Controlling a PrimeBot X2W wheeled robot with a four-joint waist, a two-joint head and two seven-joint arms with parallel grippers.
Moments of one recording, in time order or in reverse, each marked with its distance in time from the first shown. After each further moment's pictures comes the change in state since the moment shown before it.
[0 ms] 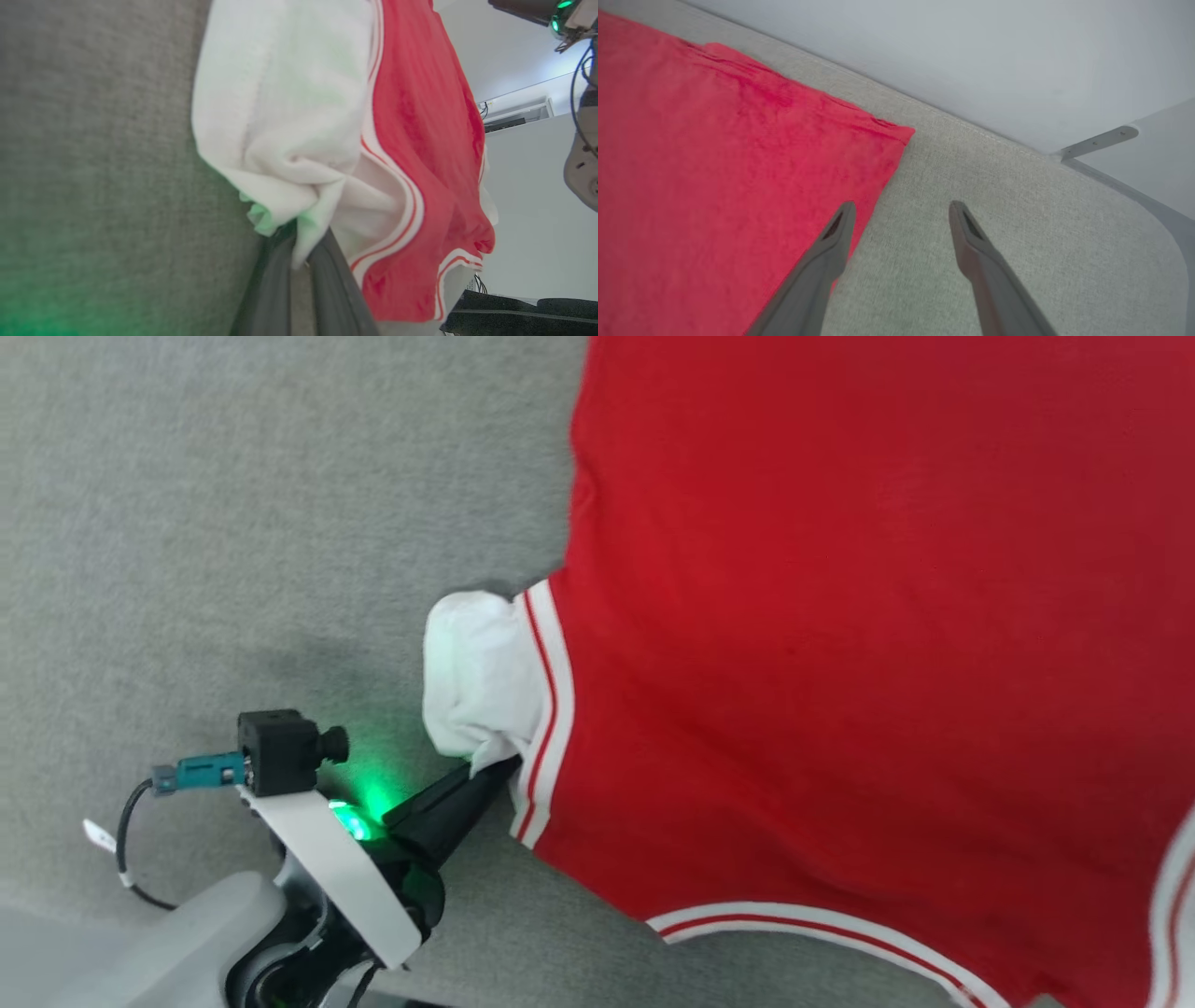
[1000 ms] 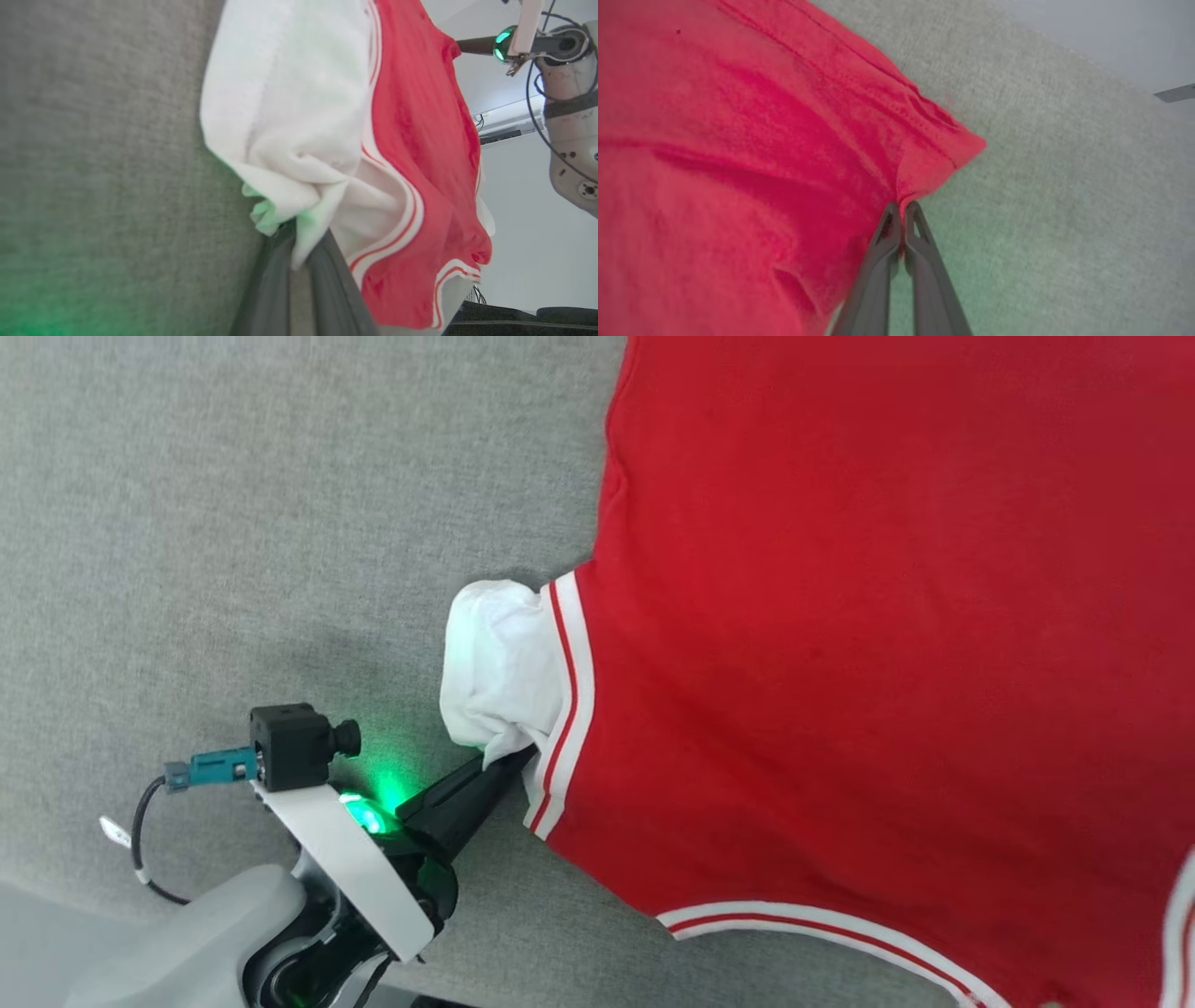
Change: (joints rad) left arm -0.078 -0.011 -0.093 0.022 -0.039 -0.007 -0.080; right arm -0.091 -0.036 0.205 0.261 0.095 0.000 0.020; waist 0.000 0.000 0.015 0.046
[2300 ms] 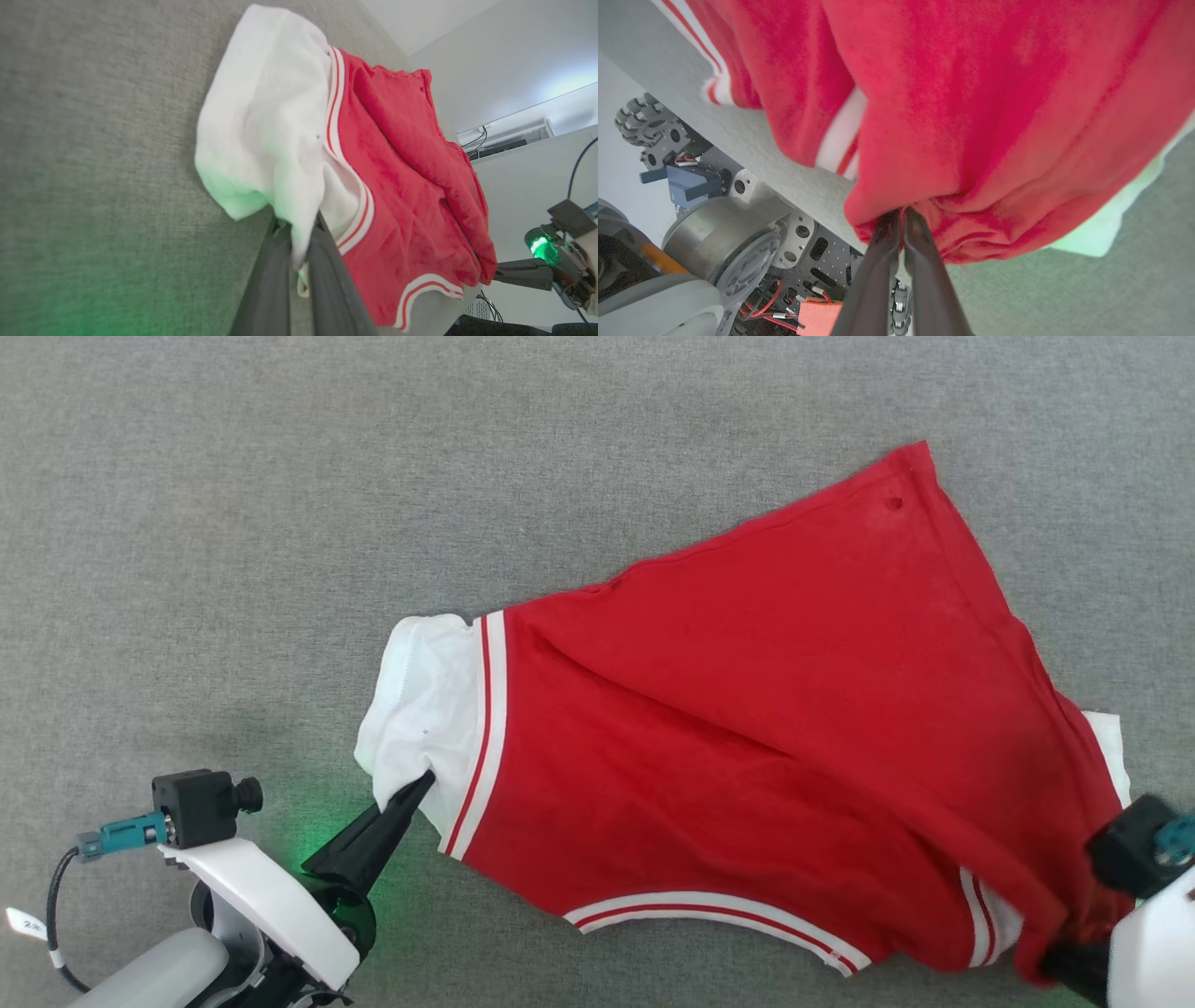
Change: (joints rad) left arm 0.180 0.085 0.122 0.013 -0.045 0.013 -0.031; right arm 1.275 0.031 -0.201 -0.811 0.114 0.000 -0.034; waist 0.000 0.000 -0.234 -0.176
